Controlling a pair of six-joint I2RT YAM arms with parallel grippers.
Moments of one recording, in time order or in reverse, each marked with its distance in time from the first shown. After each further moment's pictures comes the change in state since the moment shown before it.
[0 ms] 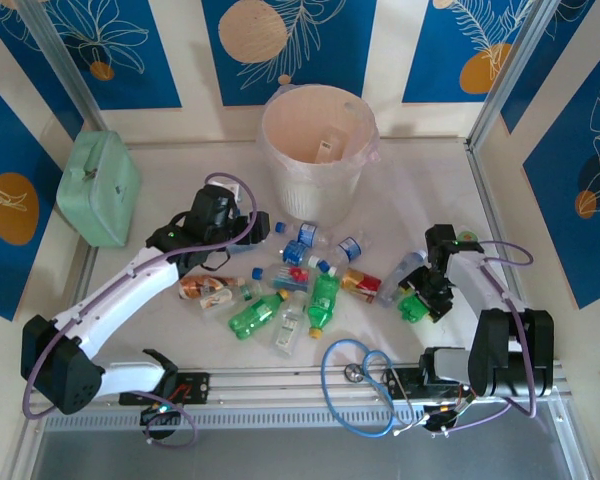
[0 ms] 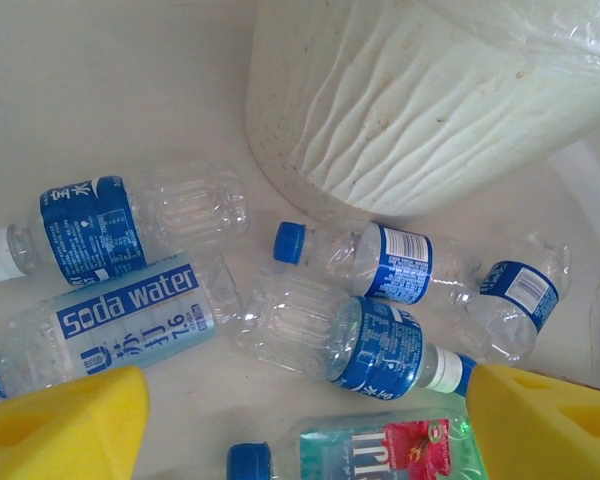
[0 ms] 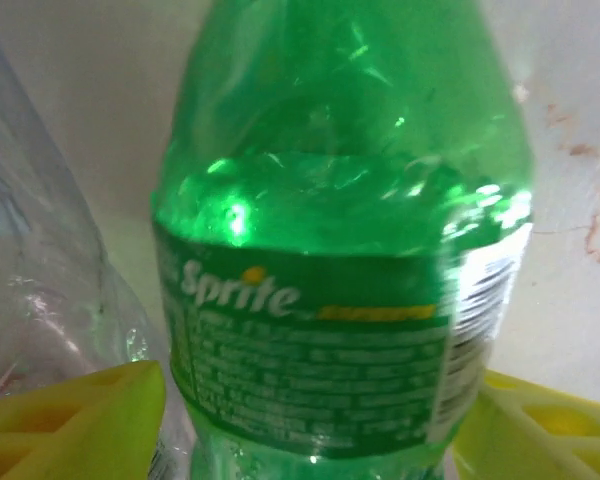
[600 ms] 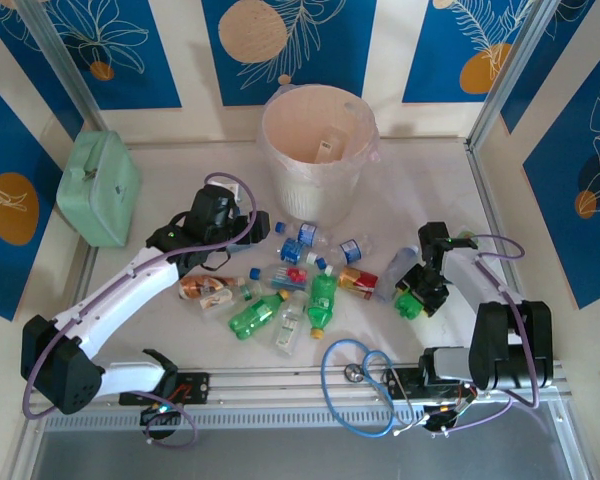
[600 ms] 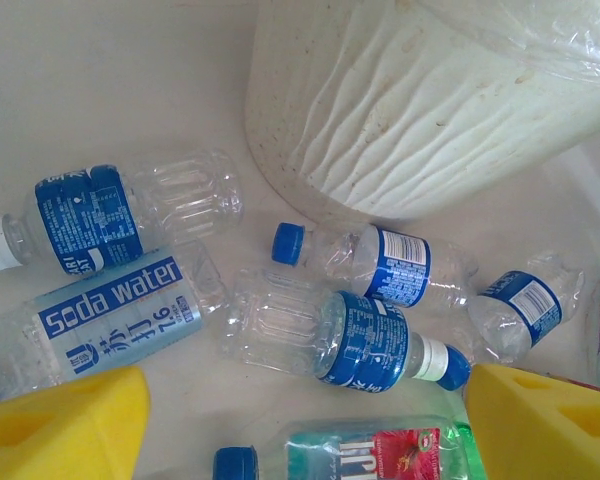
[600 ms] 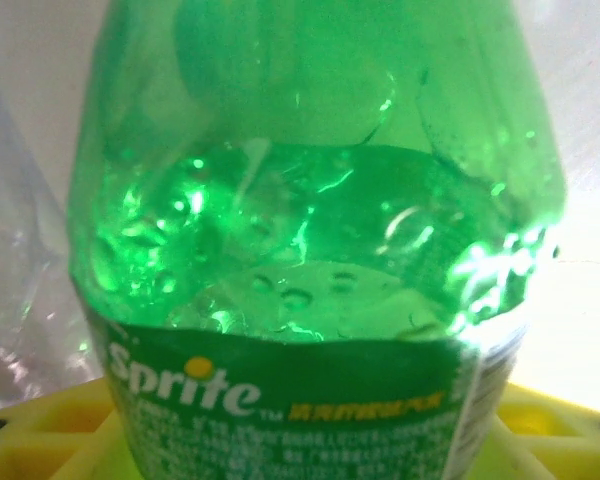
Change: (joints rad) left arm 0.000 0.000 0.000 0.002 0.000 -0.015; right arm 0.058 0.025 0.019 0.021 0.005 -0.028
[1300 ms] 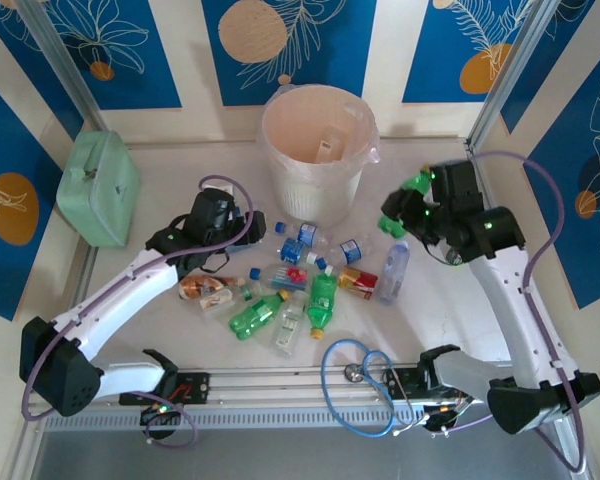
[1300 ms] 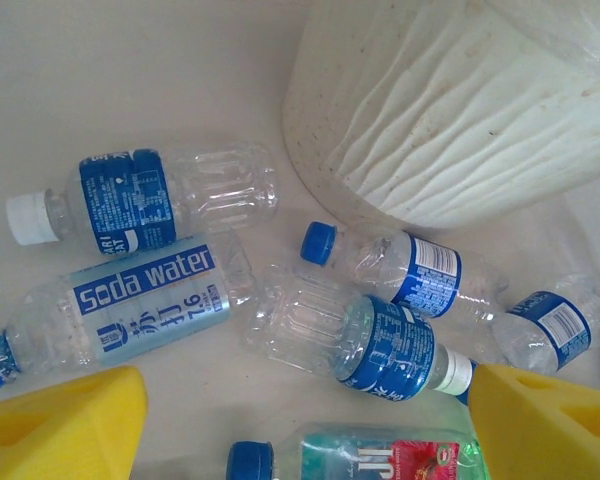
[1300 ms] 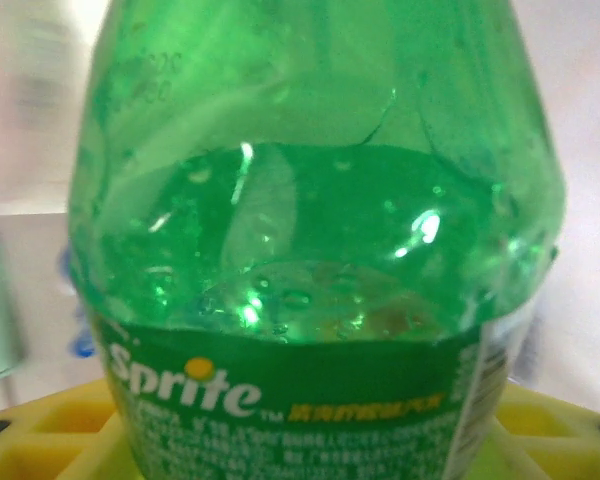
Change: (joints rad) left arm 0.000 -0.014 -0.024 -0.009 -0.068 -0.067; right arm 0.259 -0.174 0.700 -0.106 -0.031 -0.057
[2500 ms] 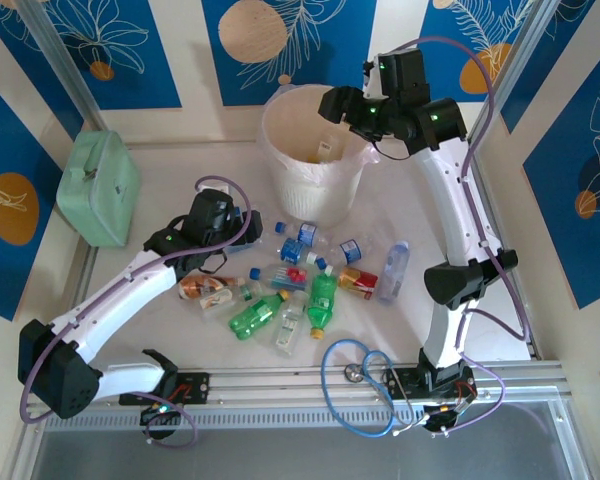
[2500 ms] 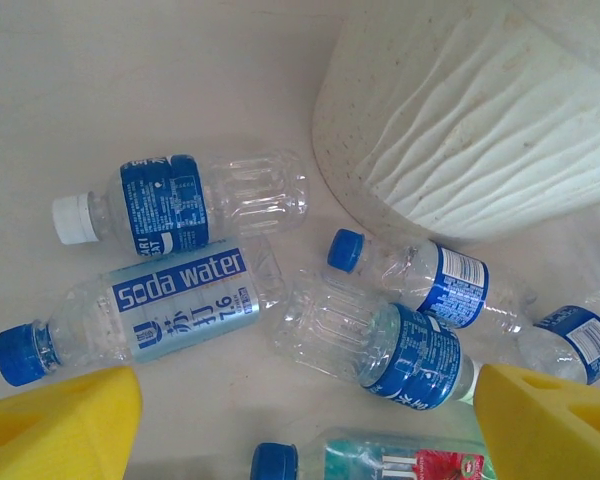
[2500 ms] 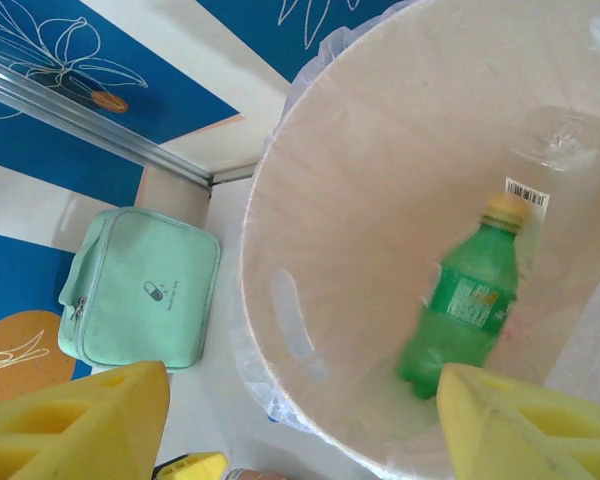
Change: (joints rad) left arm 0.000 -0.010 0.000 -0.025 -0.055 -0.003; right arm 0.093 0.756 0.998 -0.029 -0.171 -0.154
